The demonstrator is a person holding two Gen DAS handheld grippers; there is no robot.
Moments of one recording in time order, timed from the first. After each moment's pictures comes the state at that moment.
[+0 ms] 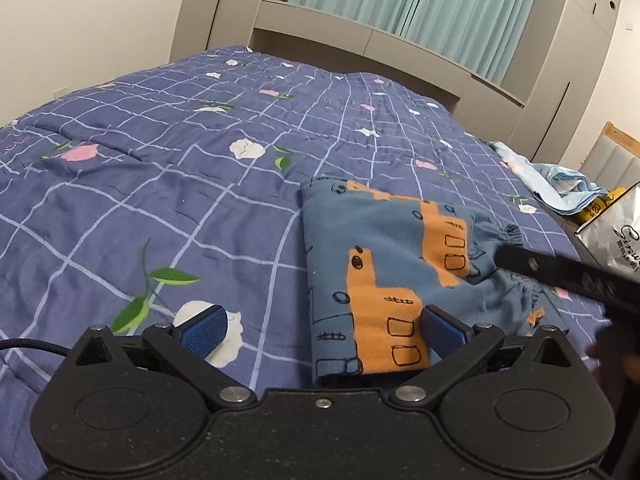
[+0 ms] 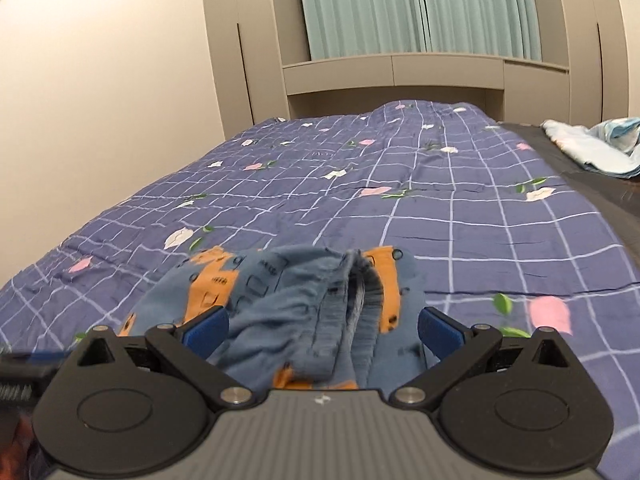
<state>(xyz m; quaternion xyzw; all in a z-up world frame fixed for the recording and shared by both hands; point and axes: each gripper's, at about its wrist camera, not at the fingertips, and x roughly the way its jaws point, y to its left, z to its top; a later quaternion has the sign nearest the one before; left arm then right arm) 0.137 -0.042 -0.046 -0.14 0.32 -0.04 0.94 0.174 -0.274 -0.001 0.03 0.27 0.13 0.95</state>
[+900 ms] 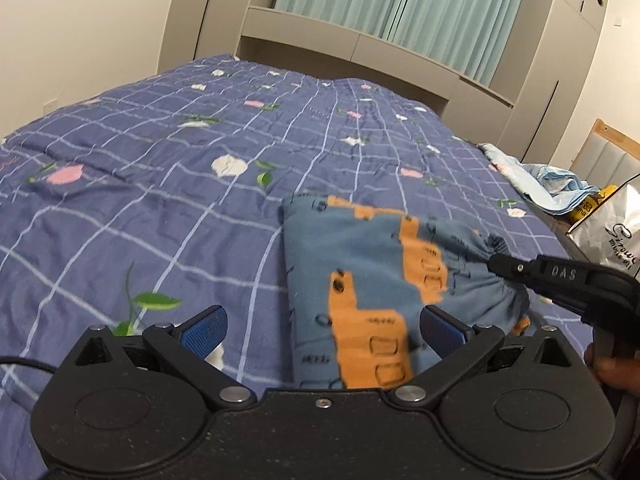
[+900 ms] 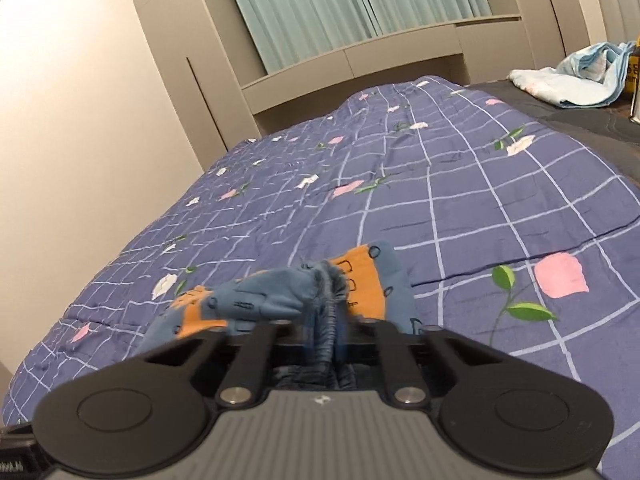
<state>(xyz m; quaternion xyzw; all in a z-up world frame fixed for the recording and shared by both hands) 0.142 -0.051 -0.032 -0.13 0.31 -0.05 0.94 0.188 -0.303 -0.013 0.15 0.27 0.11 0.95</state>
